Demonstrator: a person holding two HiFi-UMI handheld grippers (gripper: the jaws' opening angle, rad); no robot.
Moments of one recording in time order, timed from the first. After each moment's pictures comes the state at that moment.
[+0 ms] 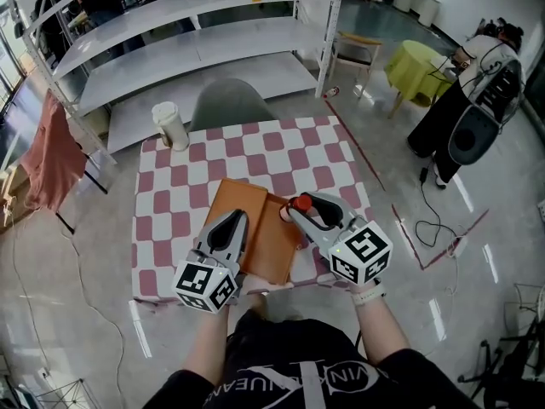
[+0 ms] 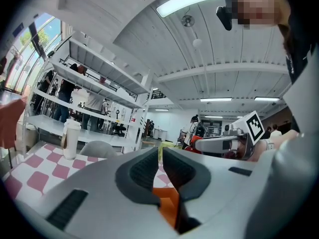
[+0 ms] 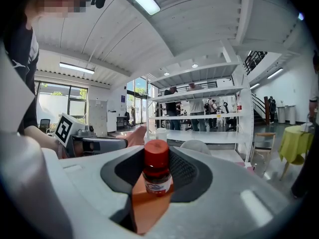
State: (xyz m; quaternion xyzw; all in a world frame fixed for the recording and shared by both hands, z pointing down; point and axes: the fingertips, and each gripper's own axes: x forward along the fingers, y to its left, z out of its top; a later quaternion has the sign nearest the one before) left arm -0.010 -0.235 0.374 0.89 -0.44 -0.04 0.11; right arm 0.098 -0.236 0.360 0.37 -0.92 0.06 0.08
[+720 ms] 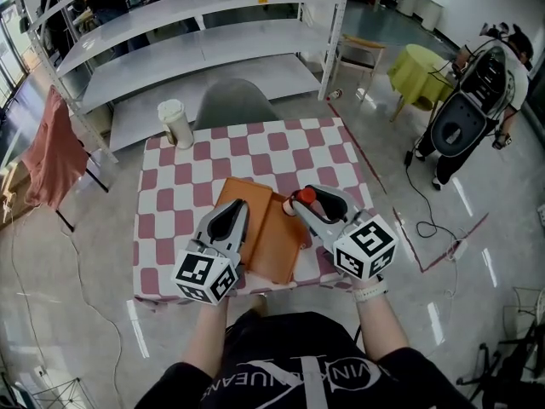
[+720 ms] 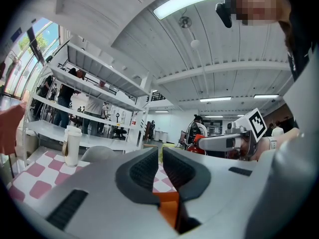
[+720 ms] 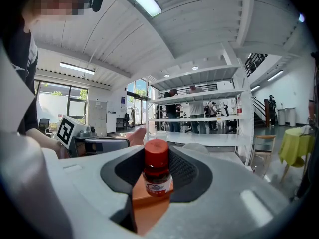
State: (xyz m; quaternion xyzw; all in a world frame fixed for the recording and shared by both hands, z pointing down) left arm -0.021 -0.246 0.363 0.89 -0.45 -0.04 0.09; right arm 0.090 -0.241 0.346 0.37 -0.92 0.05 0.07
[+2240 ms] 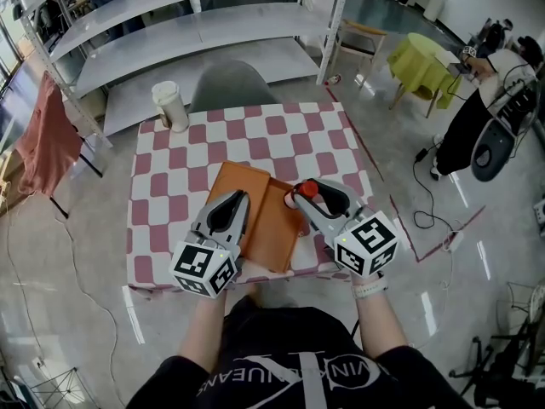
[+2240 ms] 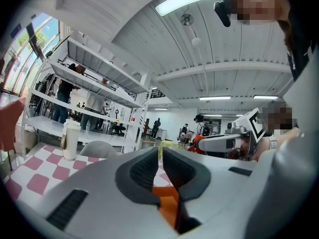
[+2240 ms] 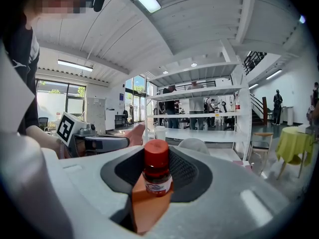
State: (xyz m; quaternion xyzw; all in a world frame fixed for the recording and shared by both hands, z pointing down) left arm -0.015 -0.243 0.380 0.89 -0.44 -0.03 0.10; right arm 0.096 -0.236 0.366 0.38 -0.92 0.06 0.09
